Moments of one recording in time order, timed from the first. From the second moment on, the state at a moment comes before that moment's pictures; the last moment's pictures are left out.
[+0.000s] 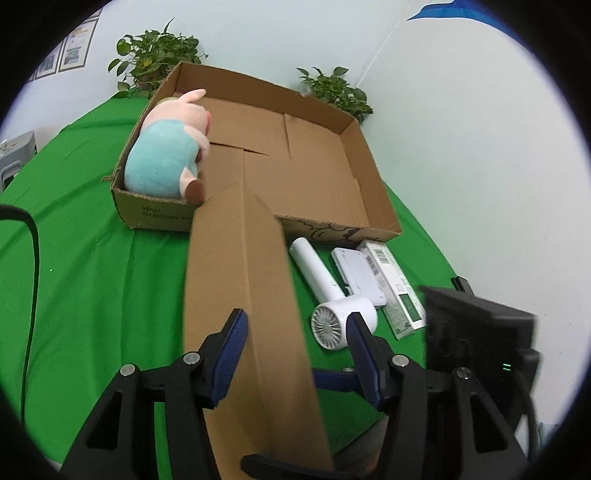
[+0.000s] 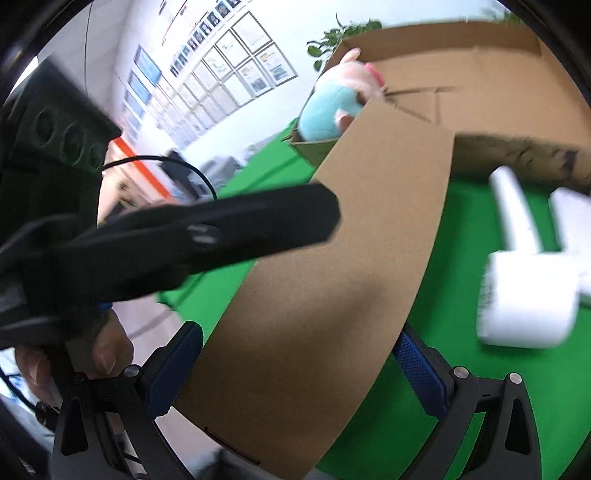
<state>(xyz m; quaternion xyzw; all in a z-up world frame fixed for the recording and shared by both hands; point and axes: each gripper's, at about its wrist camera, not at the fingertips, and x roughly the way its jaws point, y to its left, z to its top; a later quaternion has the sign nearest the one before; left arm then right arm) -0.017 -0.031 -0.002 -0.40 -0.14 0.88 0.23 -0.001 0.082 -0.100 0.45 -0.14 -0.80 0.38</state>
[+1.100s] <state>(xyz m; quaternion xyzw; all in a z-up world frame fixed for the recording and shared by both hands) -0.028 -0.078 -0.055 -0.45 -0.23 0.83 0.25 0.049 0.036 -0.084 0.44 0.01 -0.84 0.31</state>
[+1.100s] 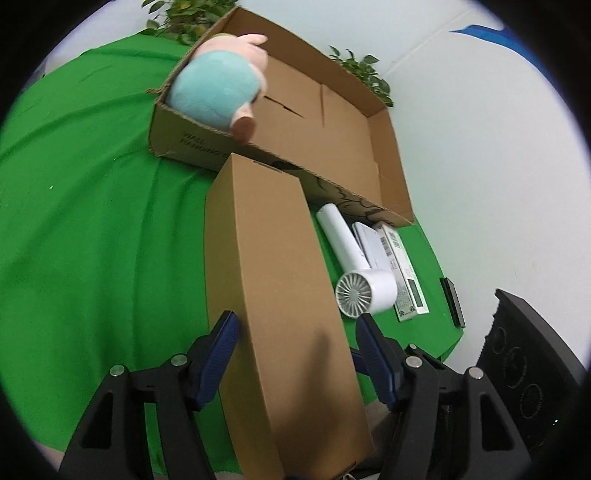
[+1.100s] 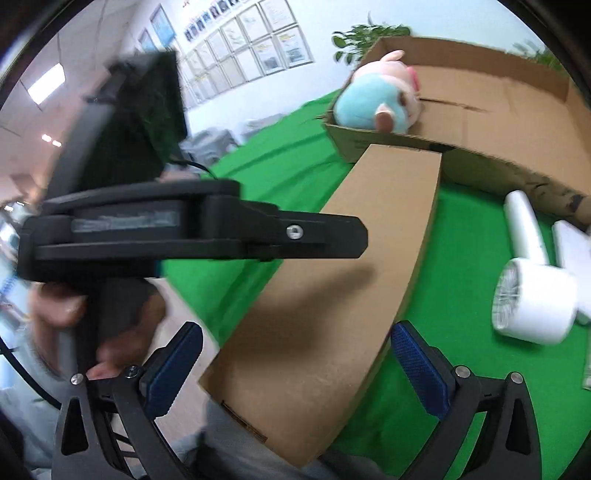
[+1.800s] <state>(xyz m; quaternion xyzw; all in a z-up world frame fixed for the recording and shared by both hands) -0.009 -0.062 -0.020 -0.41 -0.23 0.84 0.28 0.048 0.072 -0.087 0.45 -0.10 -0.82 0.33</state>
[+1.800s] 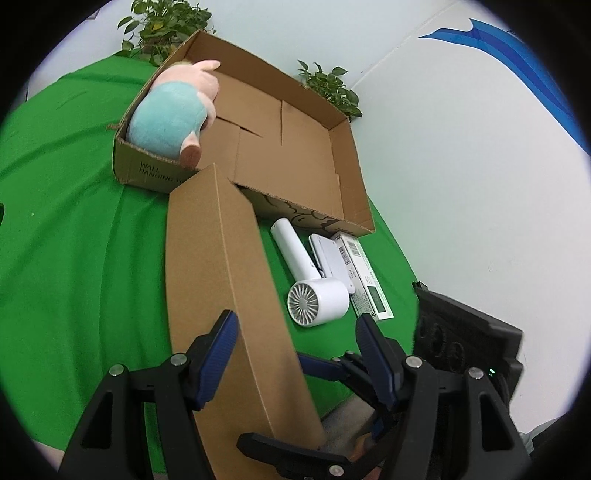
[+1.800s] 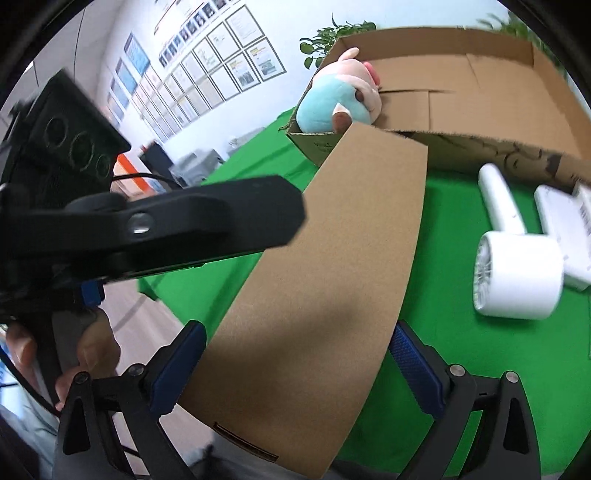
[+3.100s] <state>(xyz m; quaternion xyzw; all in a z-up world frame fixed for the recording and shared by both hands) 0.014 -0.086 -0.058 -0.46 -0.26 0.82 0.23 0.073 0.022 -0.099 0.45 0.06 -0.85 0.28</state>
